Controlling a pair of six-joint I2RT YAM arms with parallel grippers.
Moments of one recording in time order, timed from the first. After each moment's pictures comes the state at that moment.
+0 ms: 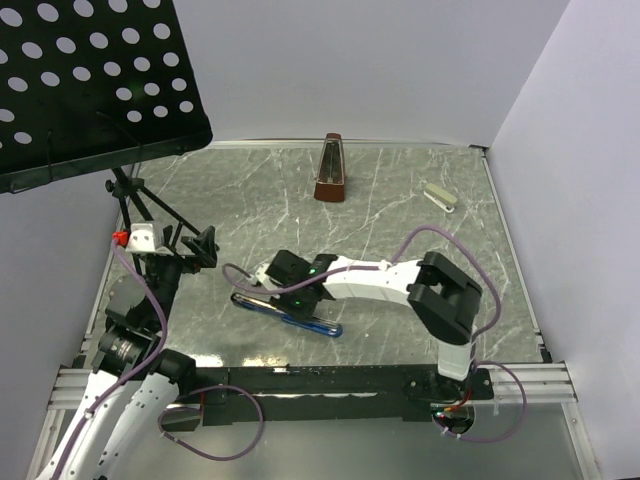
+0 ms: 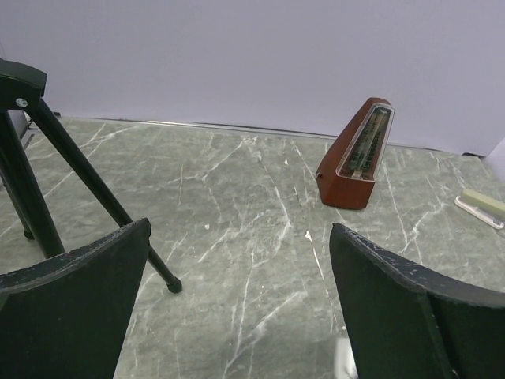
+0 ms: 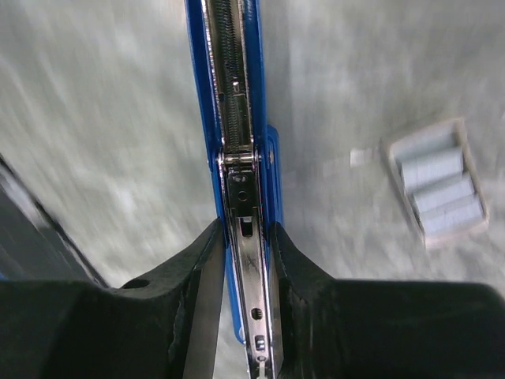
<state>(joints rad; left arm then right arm) -0.36 0.35 0.58 -0.12 -0.26 -0.19 1.09 1.84 1.25 -0.59 -0.10 -0.07</state>
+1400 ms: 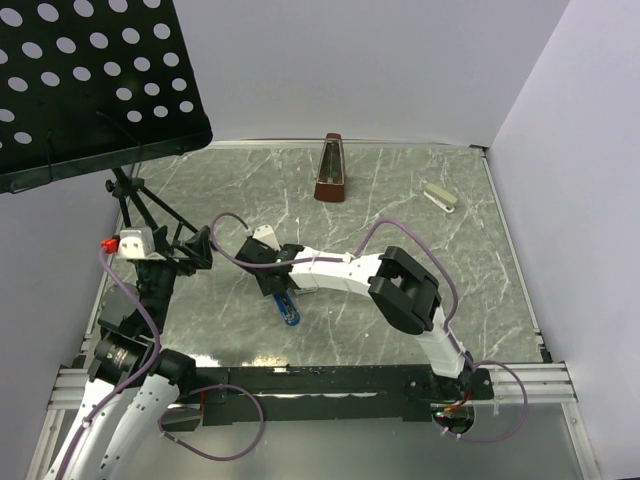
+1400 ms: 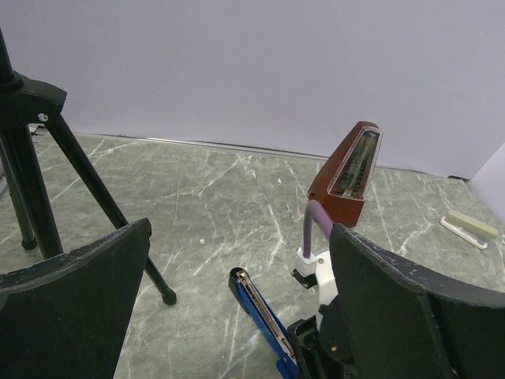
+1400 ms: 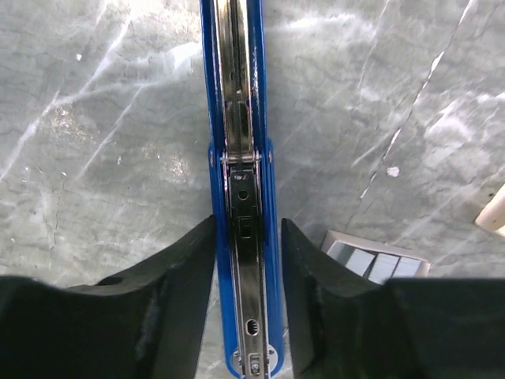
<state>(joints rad) -0.36 0.30 0.58 -0.11 -0.26 -0.21 1.11 2.12 1.63 -0.61 0.40 0.59</state>
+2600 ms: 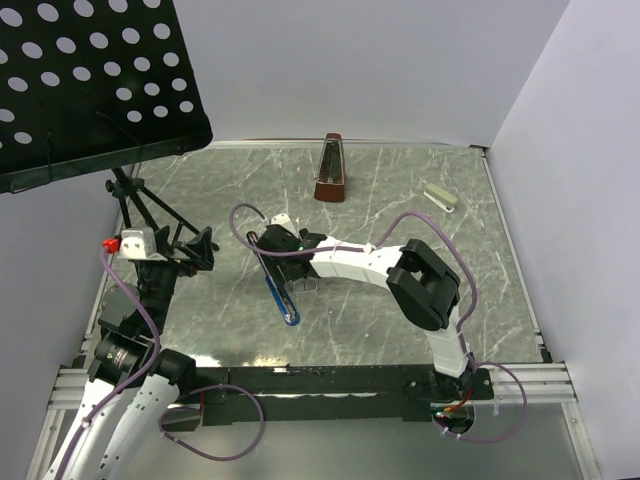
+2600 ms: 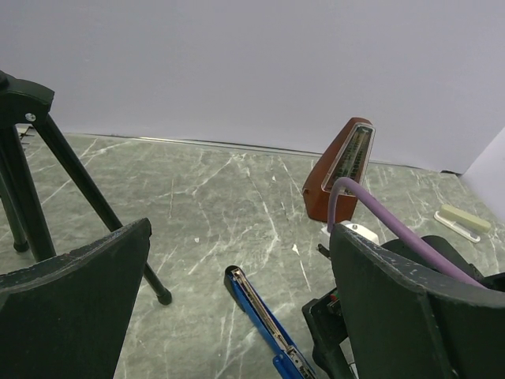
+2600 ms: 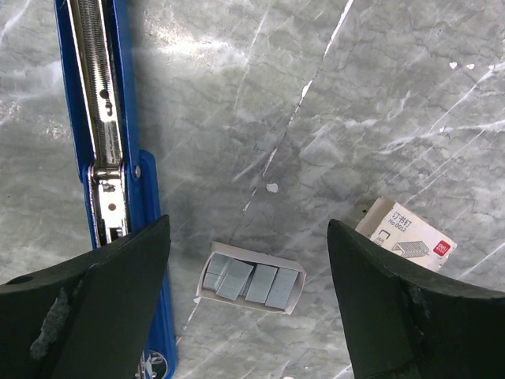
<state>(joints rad) -0.36 0.30 0.58 -0.11 -0.25 -0.21 1.01 2.01 1.48 -0.53 0.40 0.40</state>
